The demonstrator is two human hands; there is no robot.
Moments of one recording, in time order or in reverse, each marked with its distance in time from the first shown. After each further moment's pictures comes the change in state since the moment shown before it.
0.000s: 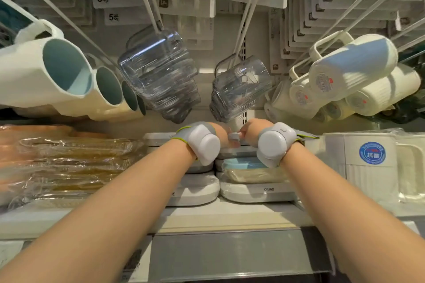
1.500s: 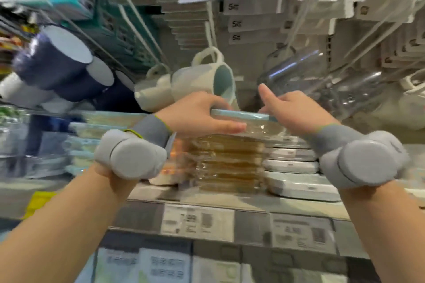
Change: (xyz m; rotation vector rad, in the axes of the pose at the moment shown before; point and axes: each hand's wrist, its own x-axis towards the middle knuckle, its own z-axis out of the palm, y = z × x) left_hand -0.252 -0.209 -0.032 -0.415 0.455 0.058; right_hand -0.116 -0.228 -0.030 0.515 0.273 -0.145
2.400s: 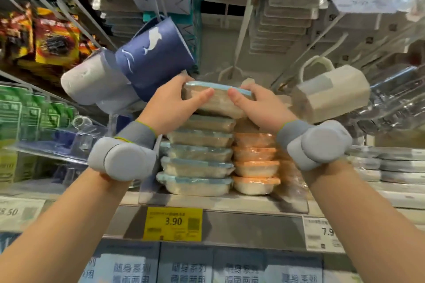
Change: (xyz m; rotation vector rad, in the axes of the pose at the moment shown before) left_hand -0.062 -0.221 -0.091 -0.258 0.487 -0.018; right_hand 0.032 -0.175 0.172 0.139 -0.002 -0.097
